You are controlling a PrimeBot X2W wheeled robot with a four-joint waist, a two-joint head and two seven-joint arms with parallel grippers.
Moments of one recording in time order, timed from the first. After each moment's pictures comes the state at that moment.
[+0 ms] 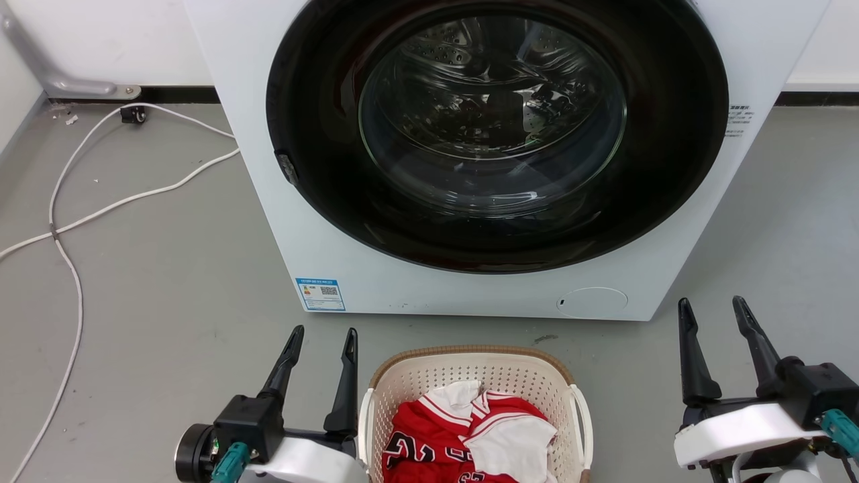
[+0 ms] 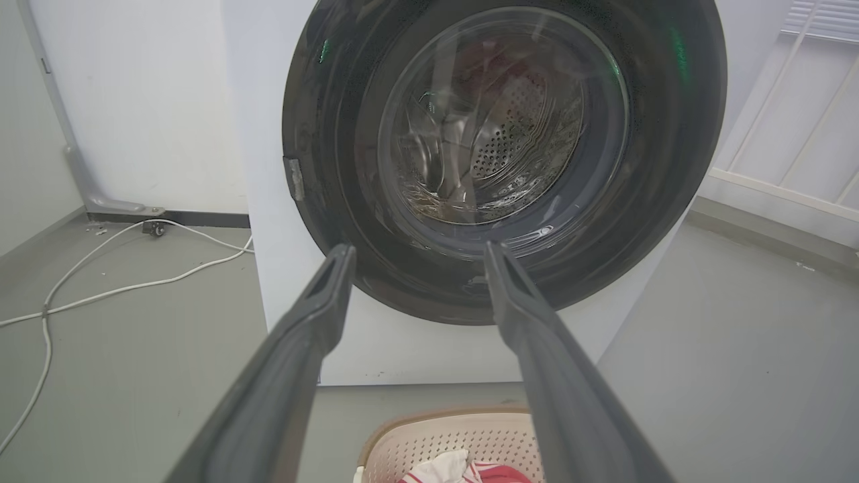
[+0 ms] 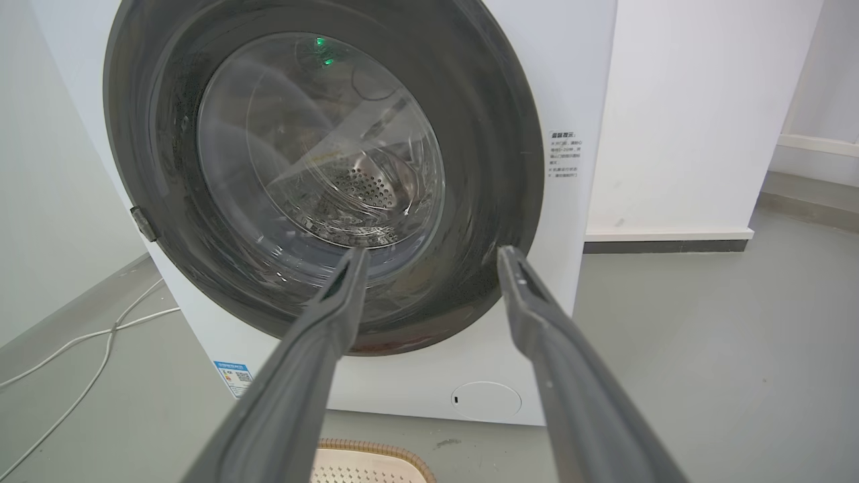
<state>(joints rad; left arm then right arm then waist) 0.02 0.10 -0.25 0.03 -0.25 0.03 -0.22 -0.01 -0.05 -0.04 0.09 0.12 0.13 -0.22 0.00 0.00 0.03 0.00</state>
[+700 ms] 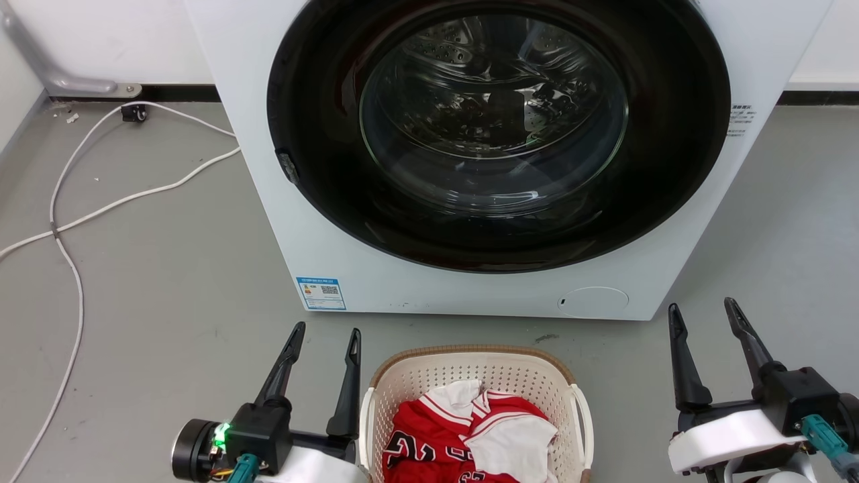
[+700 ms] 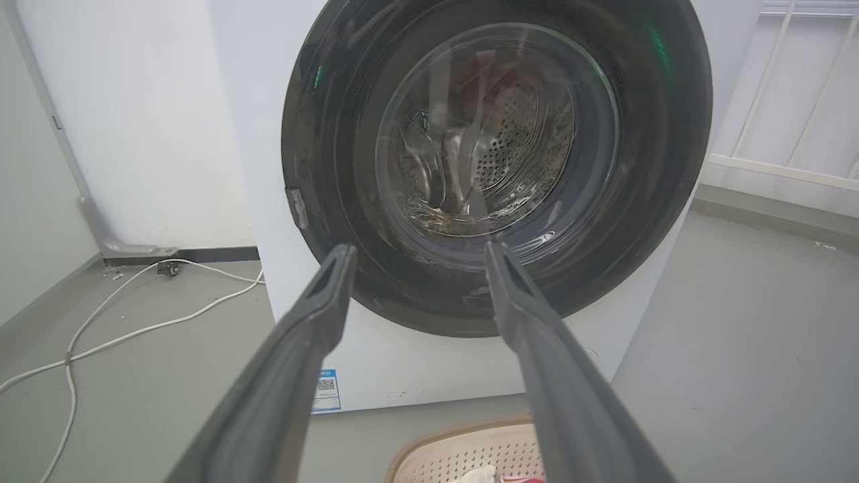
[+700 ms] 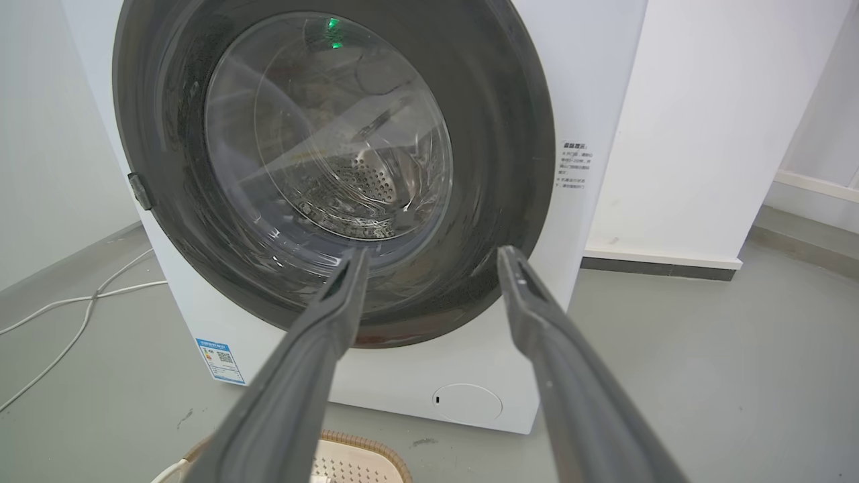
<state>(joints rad) 0.04 0.06 -0.20 0.02 -0.11 -0.01 -0.26 -0.01 -0.05 -0.03 0.11 0.02 0.13 -0.26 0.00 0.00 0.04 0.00</state>
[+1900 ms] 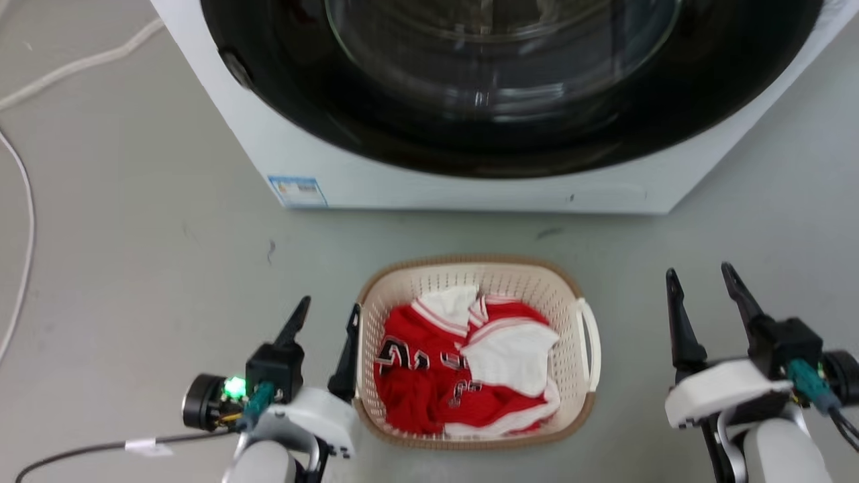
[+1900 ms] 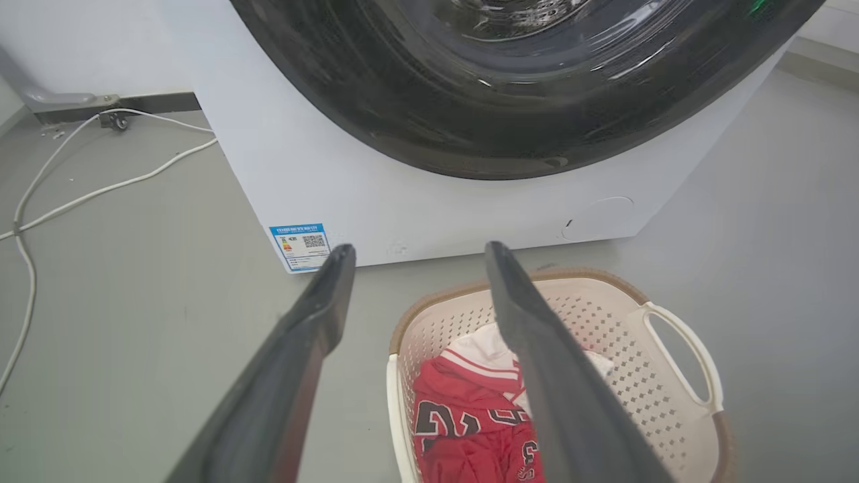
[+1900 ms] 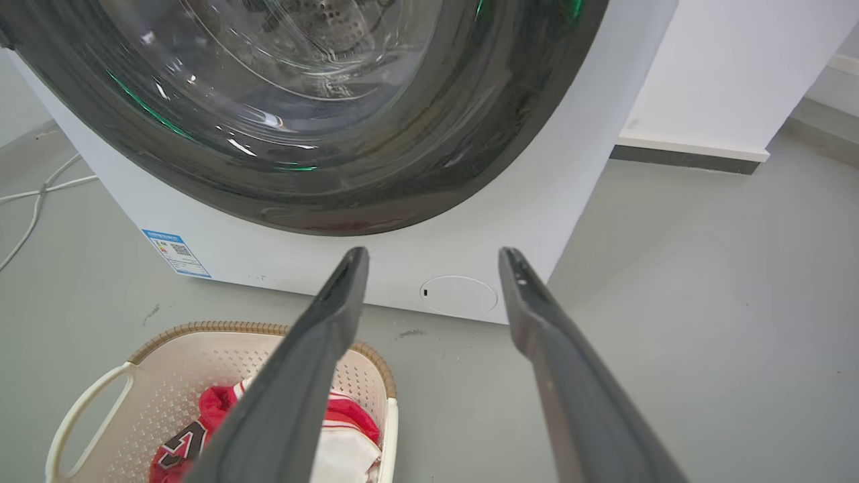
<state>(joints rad) -0.17 0.06 -0.18 0.34 -0.08 -0.05 -0.26 -0.15 -0.05 -0.06 0.27 -0.04 0.13 -0.26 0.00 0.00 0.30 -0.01</state>
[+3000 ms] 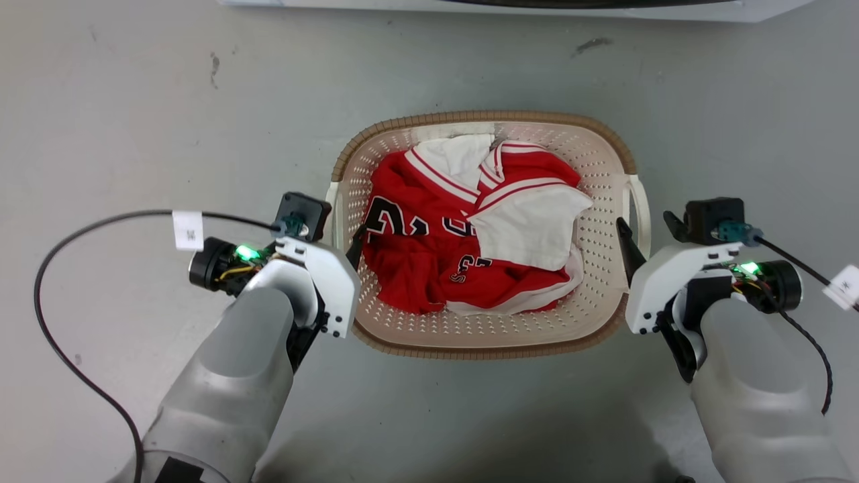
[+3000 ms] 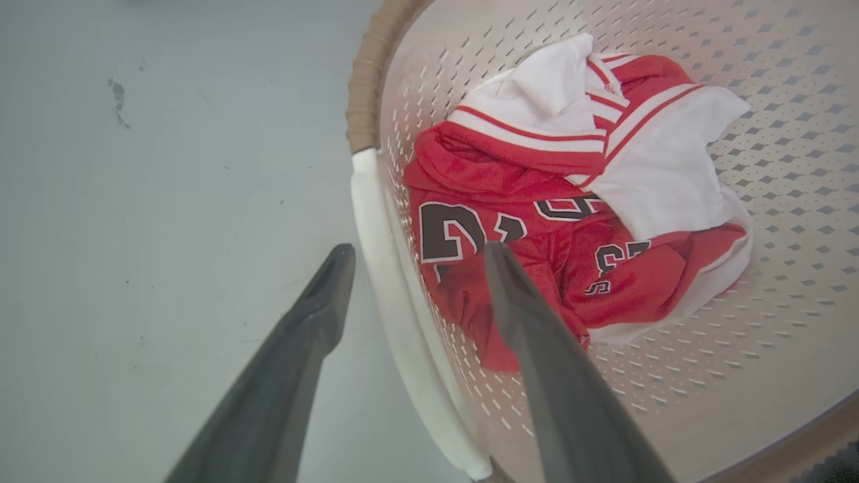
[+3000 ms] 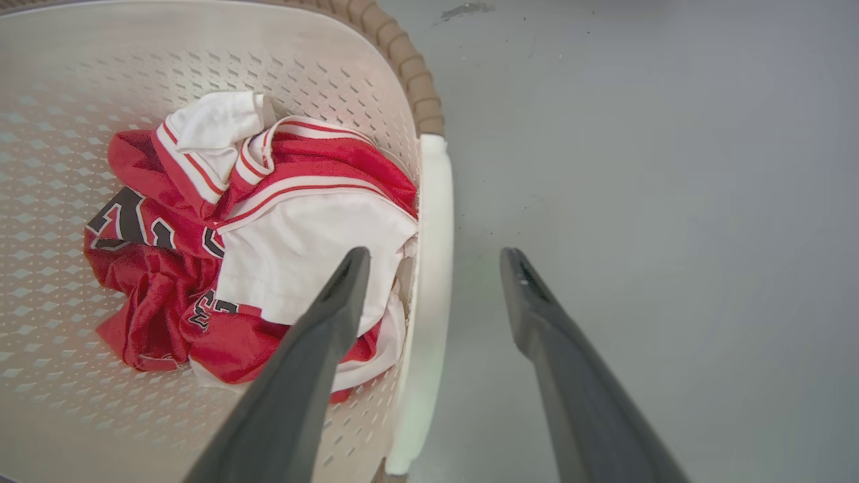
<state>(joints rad) -0.79 0.13 -0.45 1.03 -0.26 -0.13 -0.11 -0.66 -0.05 -0.01 0.92 0.01 0.13 -0.11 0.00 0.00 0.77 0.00</state>
